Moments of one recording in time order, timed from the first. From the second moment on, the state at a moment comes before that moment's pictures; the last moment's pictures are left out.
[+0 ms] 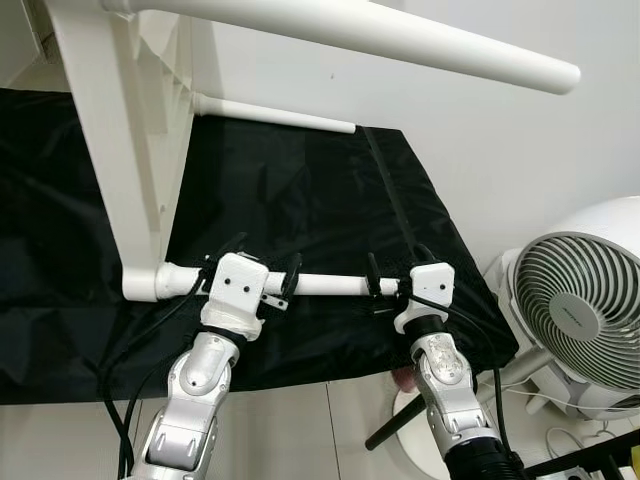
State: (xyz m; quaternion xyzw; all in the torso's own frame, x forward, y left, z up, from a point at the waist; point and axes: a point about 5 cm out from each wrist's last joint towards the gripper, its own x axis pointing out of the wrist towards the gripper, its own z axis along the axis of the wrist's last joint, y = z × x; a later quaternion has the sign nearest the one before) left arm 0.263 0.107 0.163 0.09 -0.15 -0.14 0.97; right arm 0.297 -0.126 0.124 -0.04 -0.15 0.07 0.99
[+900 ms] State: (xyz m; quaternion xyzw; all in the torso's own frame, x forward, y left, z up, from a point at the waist) left arm 0.264 0.103 0.162 0.09 -0.15 -0.14 0.97; right arm 0.298 -0.121 0.125 -0.04 -0.15 0.09 0.98
